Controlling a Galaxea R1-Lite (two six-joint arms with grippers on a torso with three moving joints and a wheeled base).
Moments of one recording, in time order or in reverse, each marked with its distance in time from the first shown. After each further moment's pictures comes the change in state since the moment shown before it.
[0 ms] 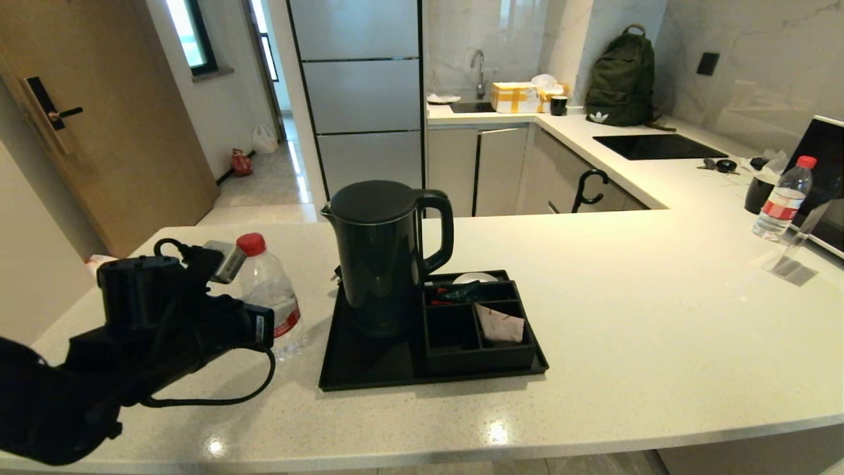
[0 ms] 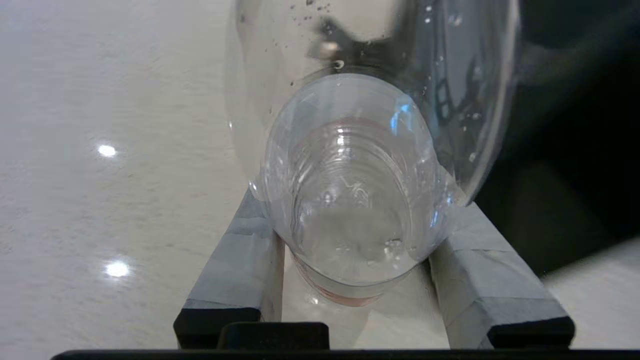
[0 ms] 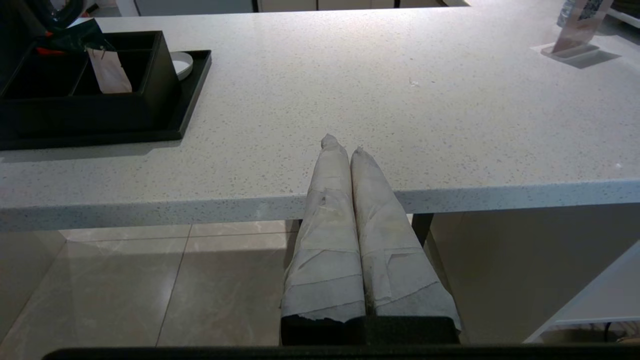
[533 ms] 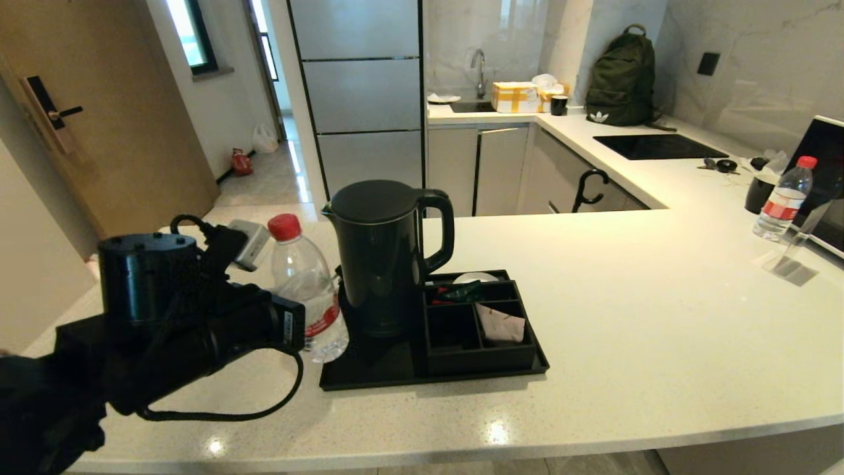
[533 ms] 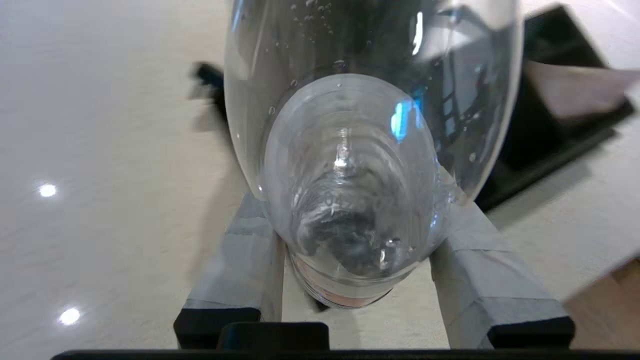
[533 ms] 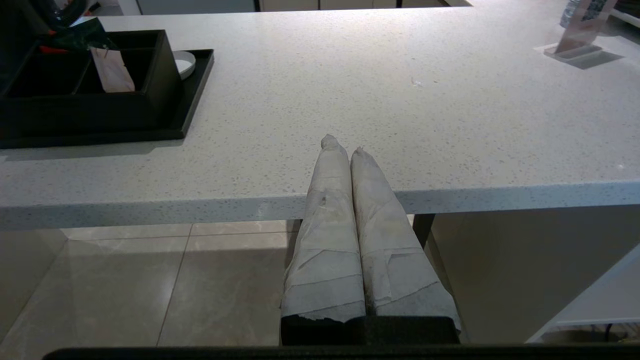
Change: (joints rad) left arm -0.228 -0.151 -0.074 0.189 0.058 -0.067; right arm -0.001 0.000 0.000 0.000 0.000 0.000
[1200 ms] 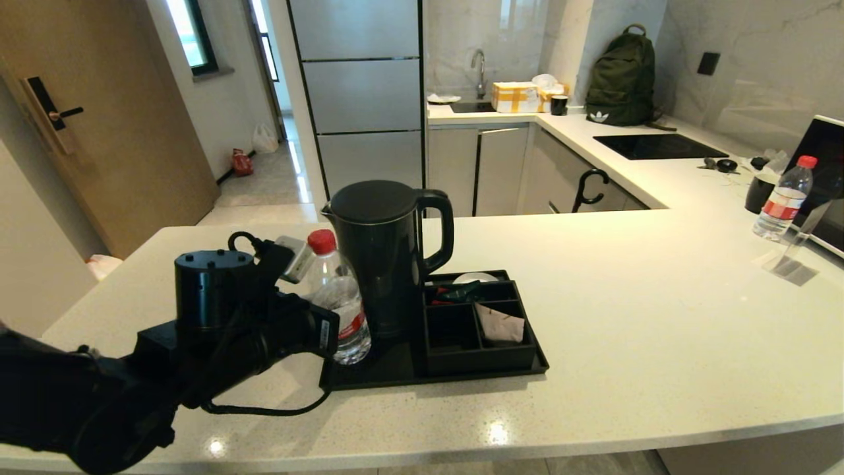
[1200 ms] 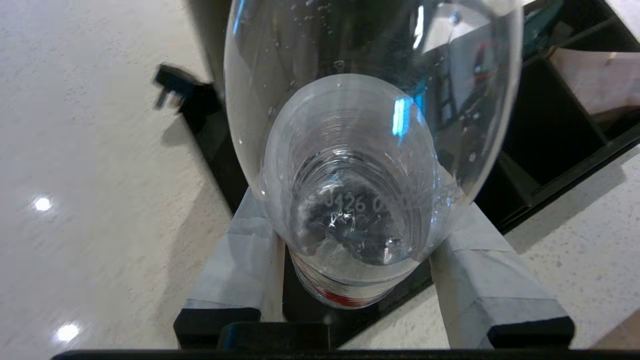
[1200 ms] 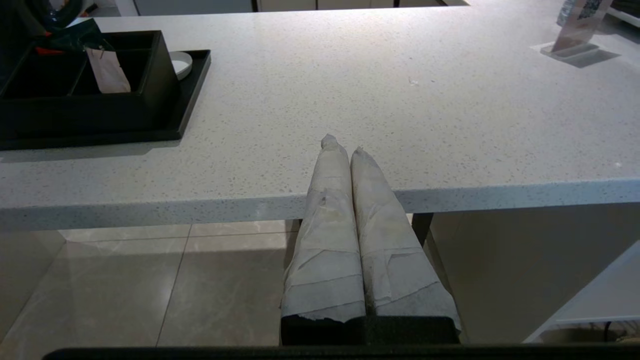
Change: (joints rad) left arm -0.035 0.187 0.003 -0.190 0.002 0.024; right arm 0.001 0.000 0.000 0.000 -0.001 0.000
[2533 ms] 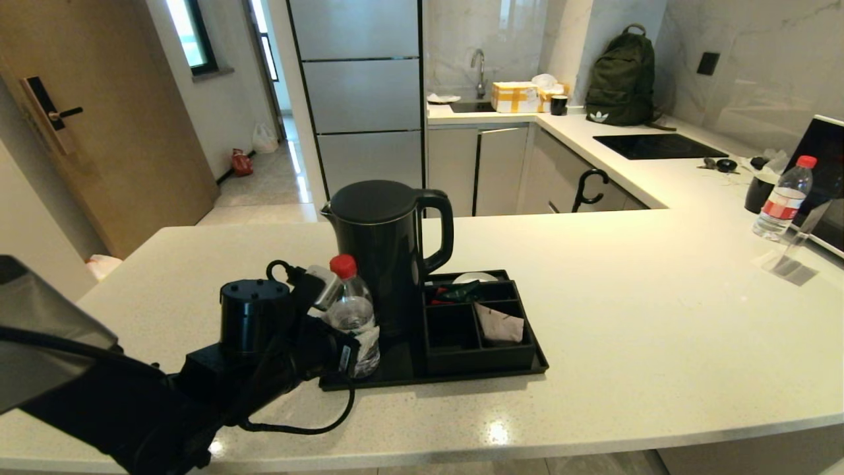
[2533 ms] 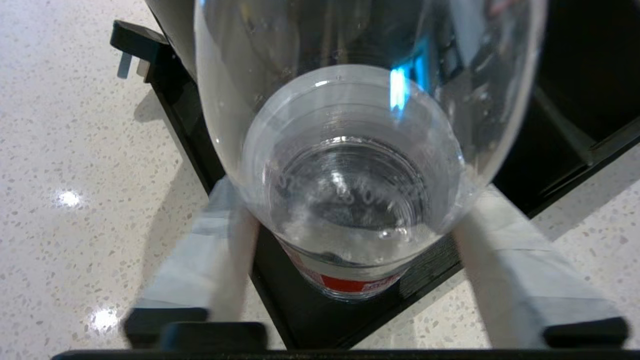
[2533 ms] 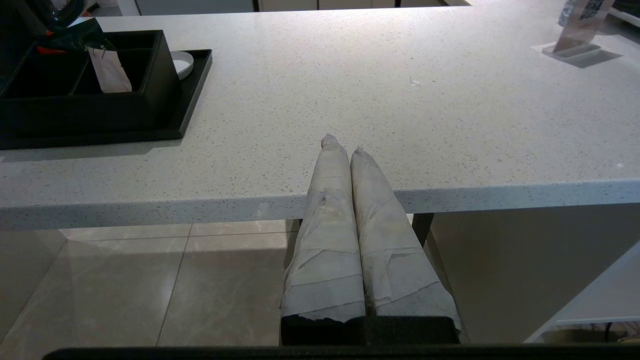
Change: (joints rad) left arm -0.040 0.142 0.048 -0.137 0.052 0.068; right arm 0.000 0.000 0.000 0.000 0.002 0.000
